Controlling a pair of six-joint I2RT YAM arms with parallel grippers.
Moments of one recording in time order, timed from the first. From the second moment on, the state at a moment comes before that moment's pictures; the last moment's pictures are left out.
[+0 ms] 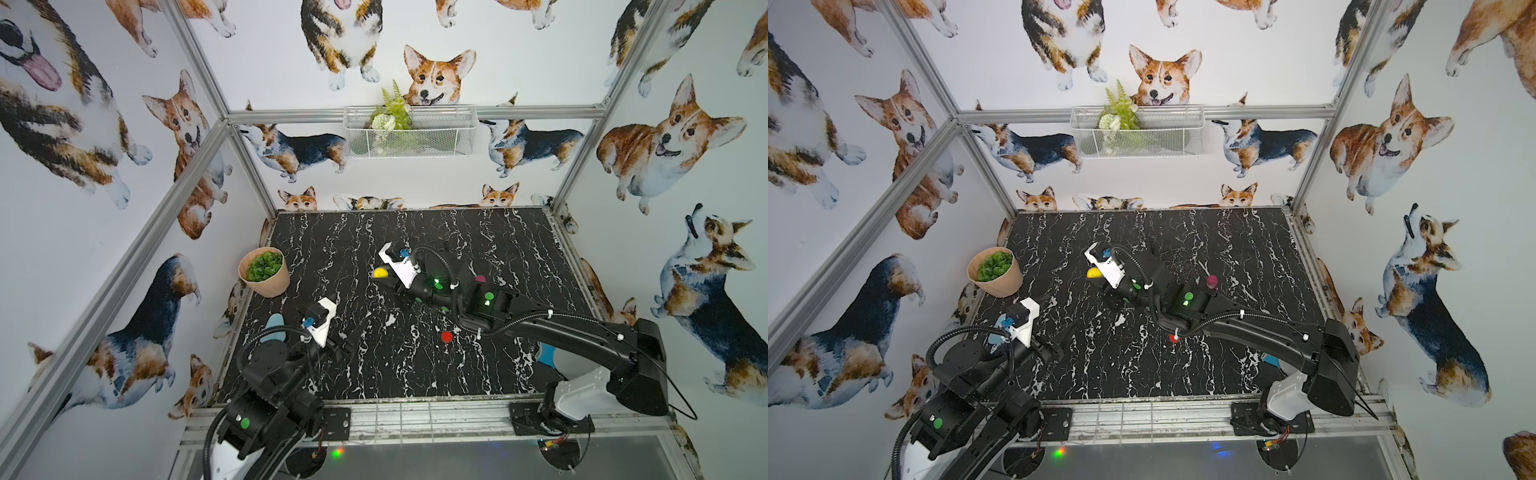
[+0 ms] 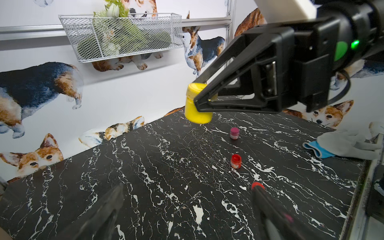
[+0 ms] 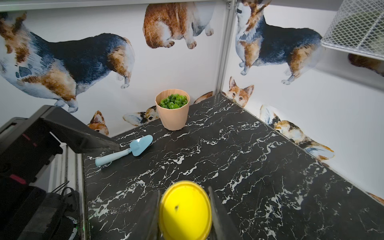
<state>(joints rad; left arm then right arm) -0.53 0.18 0.55 -0.44 0.13 0.08 1.11 1.45 1.27 -0.10 0.08 0.01</state>
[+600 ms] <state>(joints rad) -0.53 0.21 0.56 -0.45 0.05 0.07 0.61 1.74 0.92 0.10 0.24 0.03</state>
